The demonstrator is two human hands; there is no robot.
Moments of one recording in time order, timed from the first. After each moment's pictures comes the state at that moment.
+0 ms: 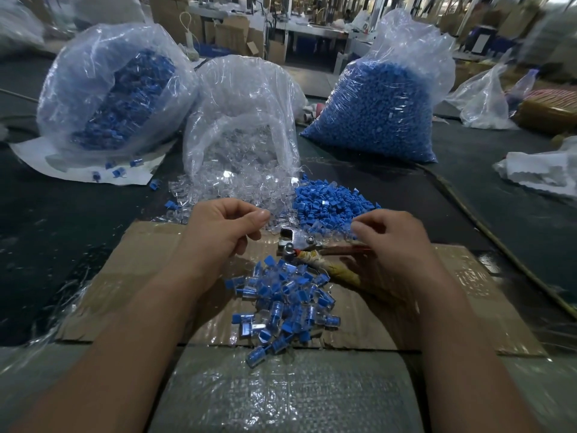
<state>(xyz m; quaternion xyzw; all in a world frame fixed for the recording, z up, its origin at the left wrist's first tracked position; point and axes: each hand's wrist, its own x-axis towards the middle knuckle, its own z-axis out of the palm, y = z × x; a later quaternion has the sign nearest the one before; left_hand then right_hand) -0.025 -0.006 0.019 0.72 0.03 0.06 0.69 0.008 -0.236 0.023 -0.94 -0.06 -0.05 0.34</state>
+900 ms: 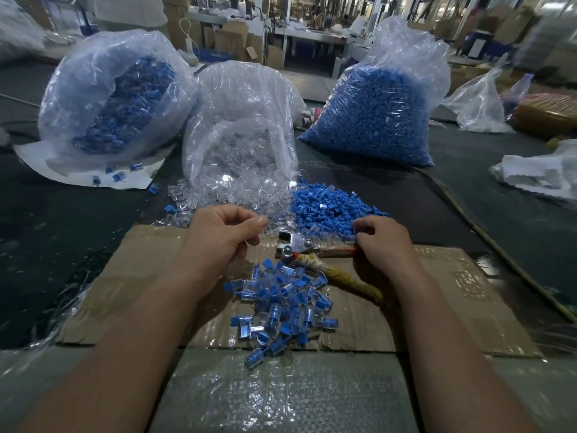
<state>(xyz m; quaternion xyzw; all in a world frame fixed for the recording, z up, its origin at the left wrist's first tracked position) -0.023 -0.005 0.013 0.73 0.04 0.06 0.68 0.039 -0.238 -0.002 -0.96 0.02 -0.05 0.27</state>
